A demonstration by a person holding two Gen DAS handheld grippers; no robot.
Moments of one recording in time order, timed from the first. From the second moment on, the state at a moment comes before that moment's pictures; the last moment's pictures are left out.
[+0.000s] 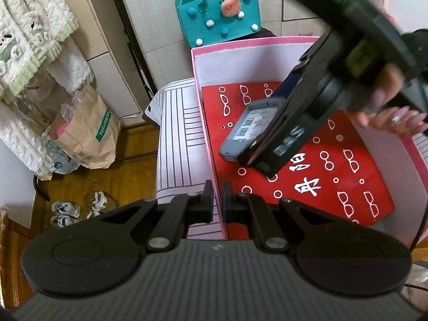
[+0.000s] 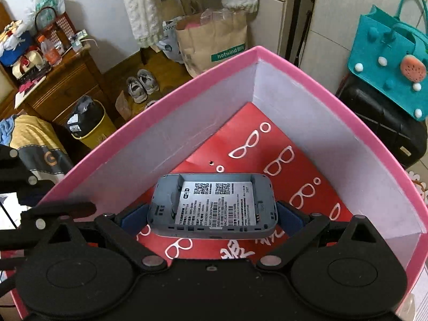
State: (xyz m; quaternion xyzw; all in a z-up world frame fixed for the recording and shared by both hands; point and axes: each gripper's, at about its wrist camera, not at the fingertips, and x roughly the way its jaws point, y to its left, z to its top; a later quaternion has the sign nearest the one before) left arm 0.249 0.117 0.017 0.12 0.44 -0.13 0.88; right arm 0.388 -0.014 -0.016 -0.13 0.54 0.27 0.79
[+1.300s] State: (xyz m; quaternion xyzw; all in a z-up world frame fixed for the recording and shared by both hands) left arm 0.243 0.120 0.017 0.11 0.43 -0.13 0.89; right arm 0.173 -0.202 -0.018 -0.03 0.50 0.13 0.85
